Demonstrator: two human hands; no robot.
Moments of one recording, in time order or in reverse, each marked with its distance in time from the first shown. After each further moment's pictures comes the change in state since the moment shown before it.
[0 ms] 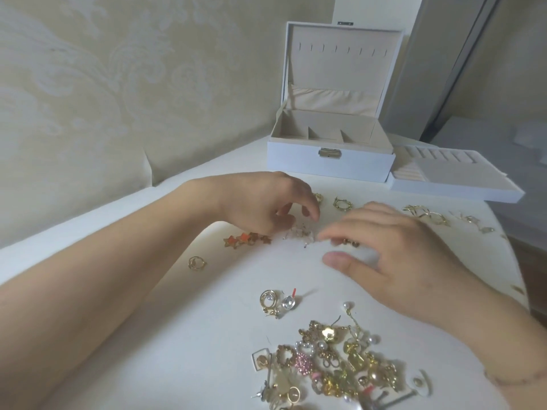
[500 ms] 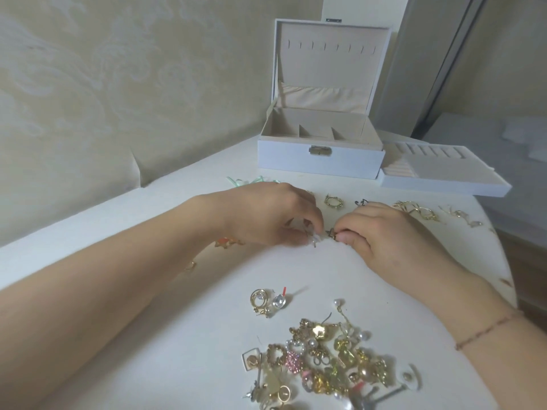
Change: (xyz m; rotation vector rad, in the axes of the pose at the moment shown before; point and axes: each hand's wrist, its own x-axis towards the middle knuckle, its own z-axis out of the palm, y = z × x) left_hand 0.013 0.011 0.020 0.055 0.050 0.054; right_hand 0.002 0.049 0.023 -0.123 0.010 0.070
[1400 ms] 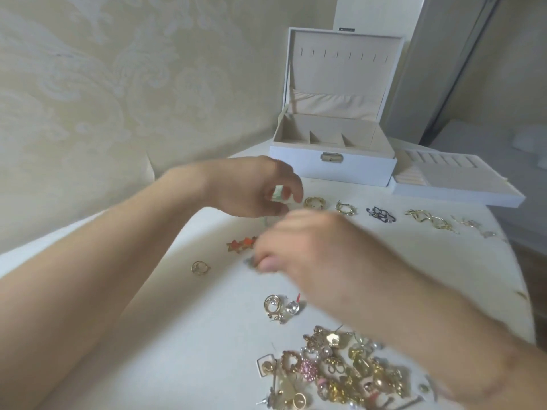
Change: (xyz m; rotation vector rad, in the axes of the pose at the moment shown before) left_hand -0.023 -0.020 -0.044 -0.025 -0.037 -0.182; right_hand 0.025 -0.066 -0.004 0.009 -0.235 -0.281
